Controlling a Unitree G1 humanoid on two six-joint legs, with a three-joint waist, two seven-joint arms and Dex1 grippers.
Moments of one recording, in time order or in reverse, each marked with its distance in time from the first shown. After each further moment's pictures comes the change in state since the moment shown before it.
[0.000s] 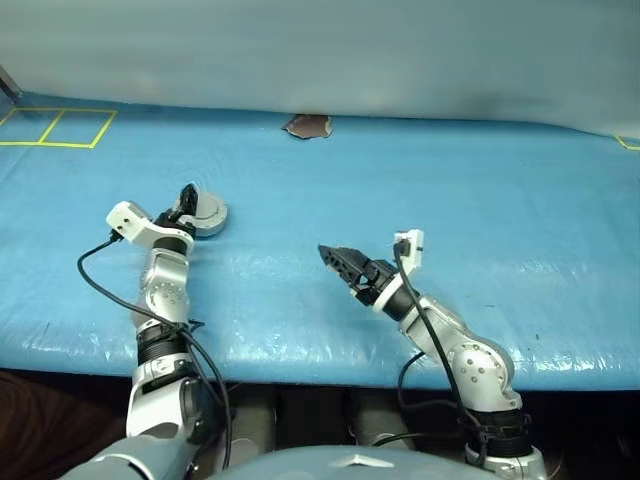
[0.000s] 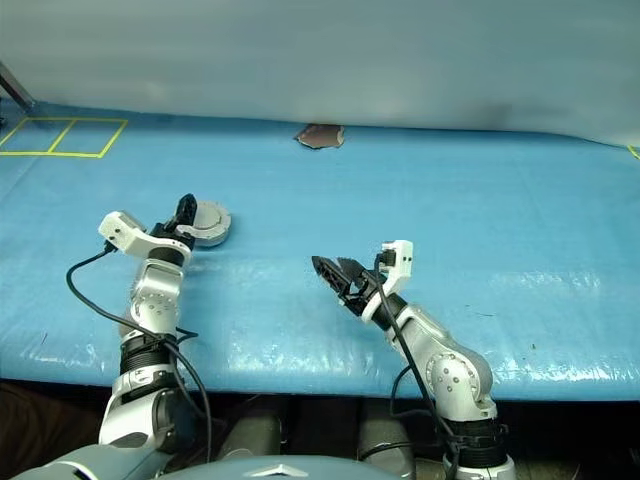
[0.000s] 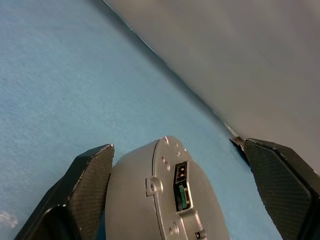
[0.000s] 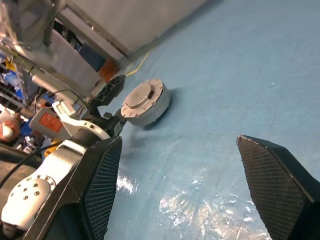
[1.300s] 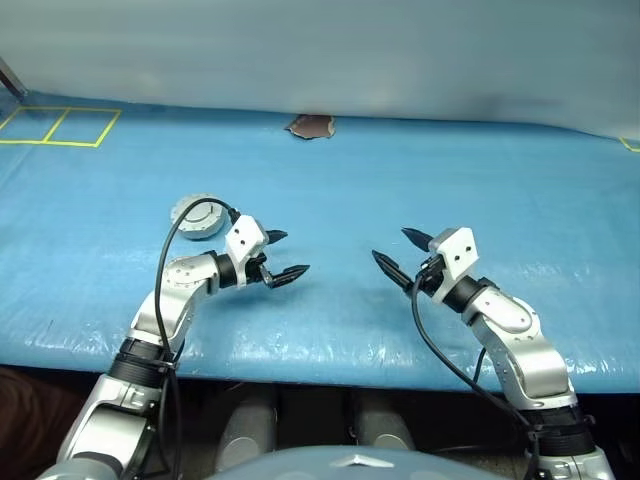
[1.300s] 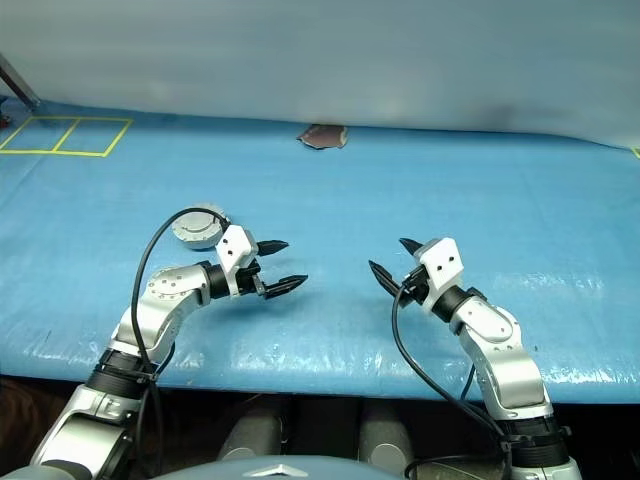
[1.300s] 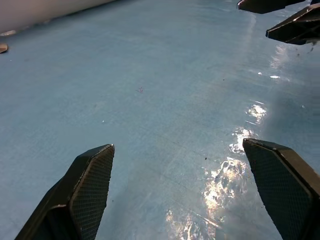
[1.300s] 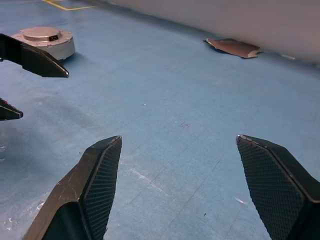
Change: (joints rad) left arm 0.131 0.333 -0.714 -0.325 0.395 0.097 -0.706; right arm 0.031 -0.279 -0.074 0.102 -0.586 -0.463 0.295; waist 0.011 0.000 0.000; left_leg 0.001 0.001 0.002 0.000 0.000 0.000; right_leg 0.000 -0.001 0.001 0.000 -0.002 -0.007
